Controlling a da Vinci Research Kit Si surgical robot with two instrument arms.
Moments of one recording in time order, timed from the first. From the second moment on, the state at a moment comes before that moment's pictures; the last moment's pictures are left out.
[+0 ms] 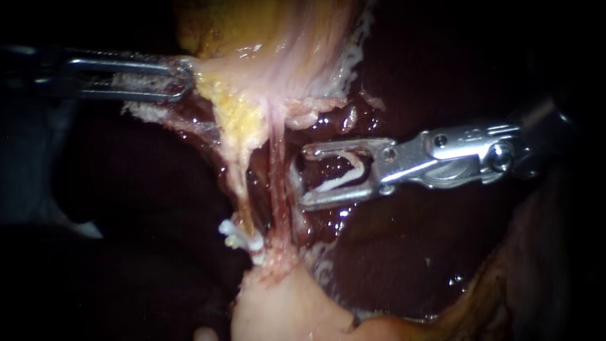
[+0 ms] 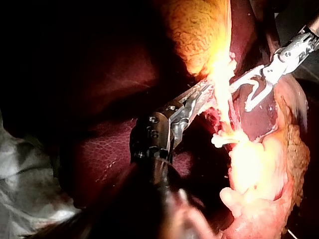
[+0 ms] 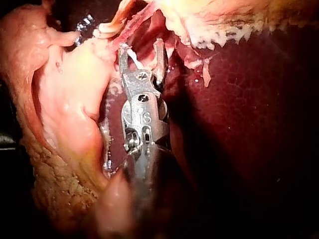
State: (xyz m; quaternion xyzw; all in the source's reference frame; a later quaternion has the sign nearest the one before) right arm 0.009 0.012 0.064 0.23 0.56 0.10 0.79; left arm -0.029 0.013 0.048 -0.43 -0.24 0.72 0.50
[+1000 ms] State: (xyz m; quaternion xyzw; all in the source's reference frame) right arm 0.015 0.008 0.062 0.28 0.59 0.09 0.75; left arm -0.029 0.013 0.048 -0.43 -0.24 0.72 0.50
